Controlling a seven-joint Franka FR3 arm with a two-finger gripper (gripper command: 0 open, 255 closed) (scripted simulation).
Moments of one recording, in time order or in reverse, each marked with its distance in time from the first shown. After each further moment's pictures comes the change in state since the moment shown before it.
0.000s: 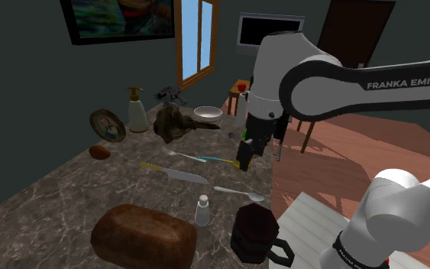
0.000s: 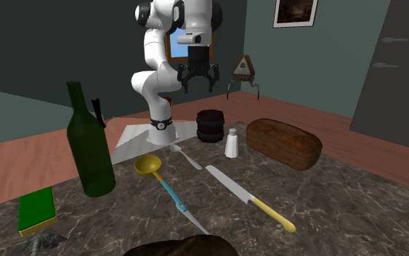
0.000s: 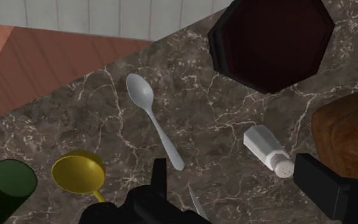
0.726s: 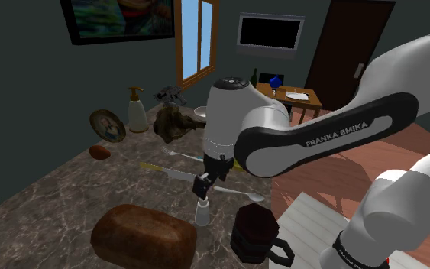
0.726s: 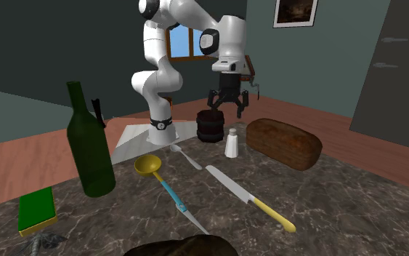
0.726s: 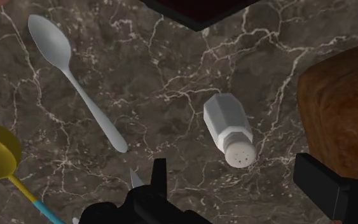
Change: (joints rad) arm -0.059 0.334 0.278 0.055 -0.104 0.353 0.275
